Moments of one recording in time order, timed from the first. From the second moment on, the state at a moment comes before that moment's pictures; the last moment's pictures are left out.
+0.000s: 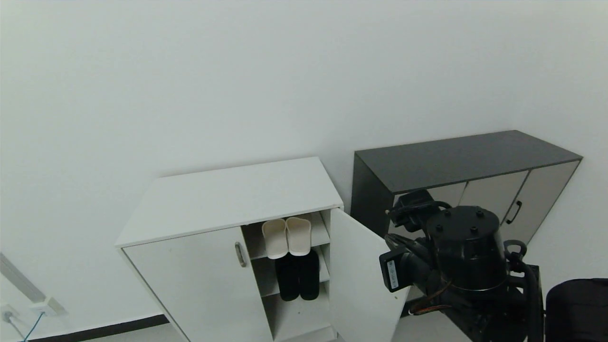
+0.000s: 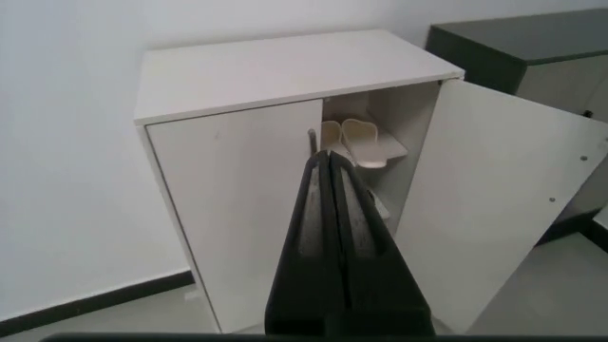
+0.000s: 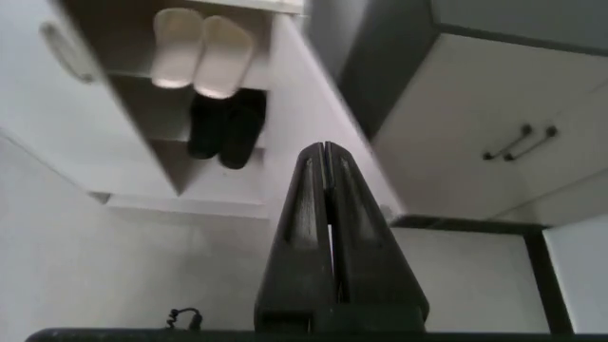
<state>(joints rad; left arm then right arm) 0.00 0.00 0.00 0.00 -0.01 0.00 0.91 1.72 -0.72 -0.62 -0.60 0.11</state>
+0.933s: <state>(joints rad) 0.00 0.00 0.00 0.00 -0.01 0.00 0.56 1.92 -0.90 -0.62 -0.42 0.16</state>
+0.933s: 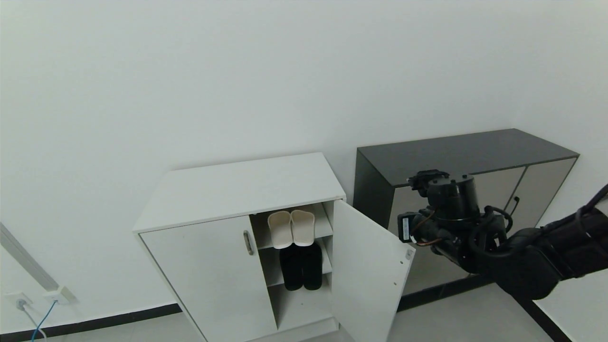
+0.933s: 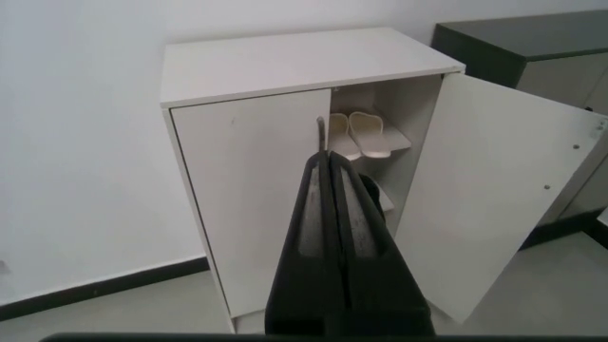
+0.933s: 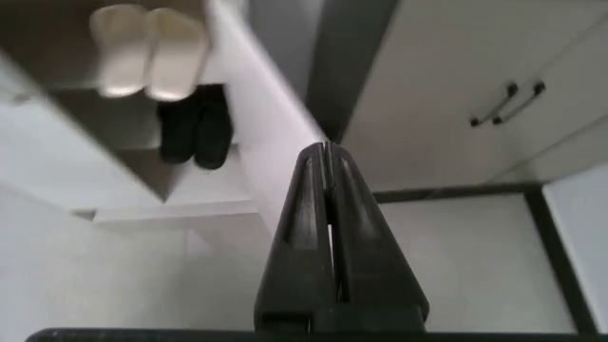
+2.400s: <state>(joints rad) 0.00 0.00 0.00 0.00 -0.01 -0.01 0.52 2.19 -0.94 -0.67 -0.36 0.19</state>
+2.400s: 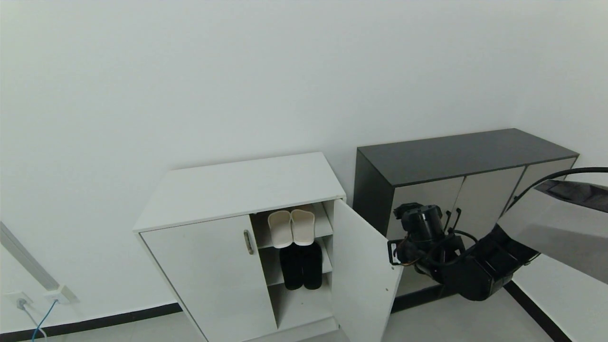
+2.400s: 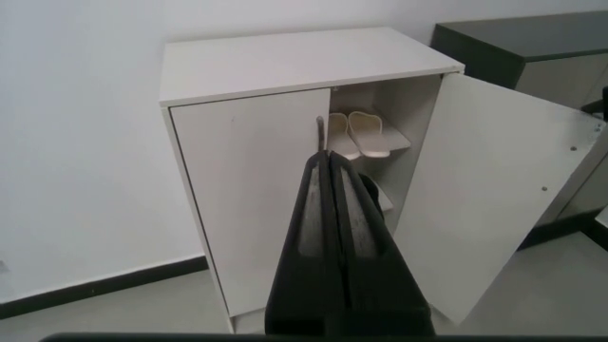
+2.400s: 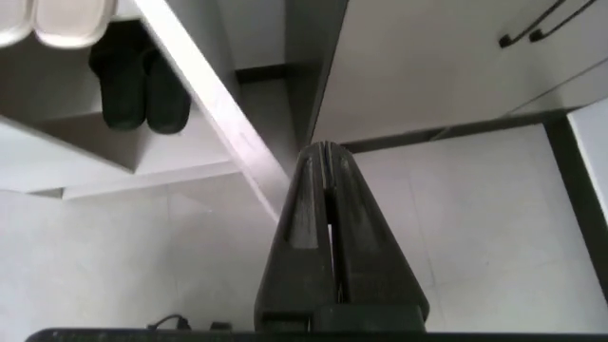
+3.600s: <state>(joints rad) 0.00 0.00 0.00 0.00 -0.01 -0.01 0.76 1.99 -0.78 -0.68 -0.29 0.23</state>
